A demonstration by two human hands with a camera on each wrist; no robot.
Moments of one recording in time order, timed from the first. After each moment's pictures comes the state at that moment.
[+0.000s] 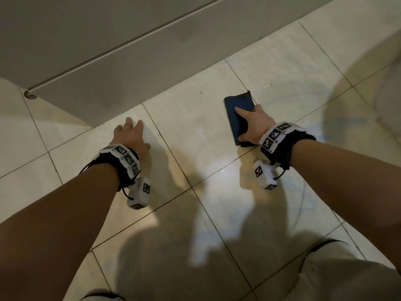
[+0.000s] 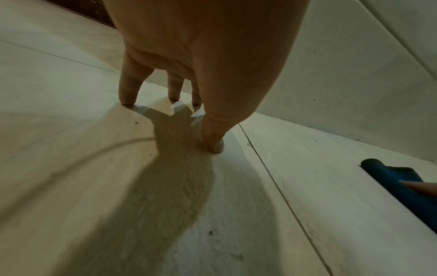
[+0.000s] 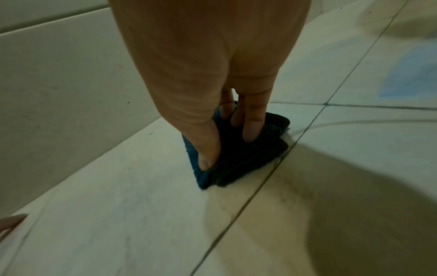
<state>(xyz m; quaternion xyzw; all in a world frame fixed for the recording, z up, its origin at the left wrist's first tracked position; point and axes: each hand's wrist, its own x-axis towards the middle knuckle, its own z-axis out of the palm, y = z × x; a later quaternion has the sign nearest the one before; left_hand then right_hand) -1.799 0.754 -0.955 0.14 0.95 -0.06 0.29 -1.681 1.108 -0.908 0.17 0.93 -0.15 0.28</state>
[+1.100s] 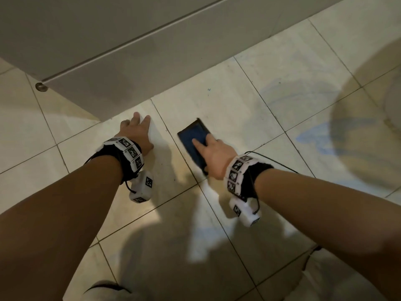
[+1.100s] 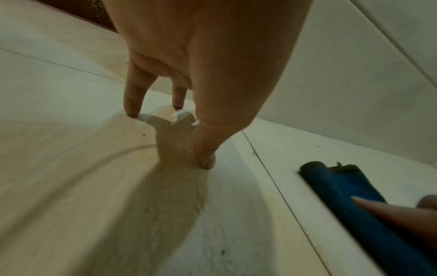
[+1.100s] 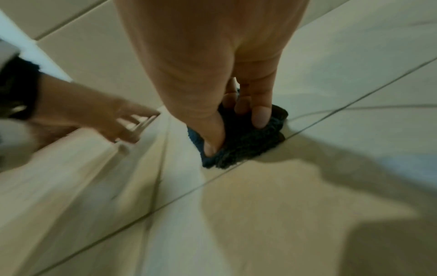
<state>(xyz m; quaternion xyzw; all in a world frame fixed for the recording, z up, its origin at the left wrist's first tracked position) -1.794 0.752 -0.929 0.14 0.94 -0.04 0.32 -1.651 0.970 -0.907 -0.03 0.94 -0.08 0.32</state>
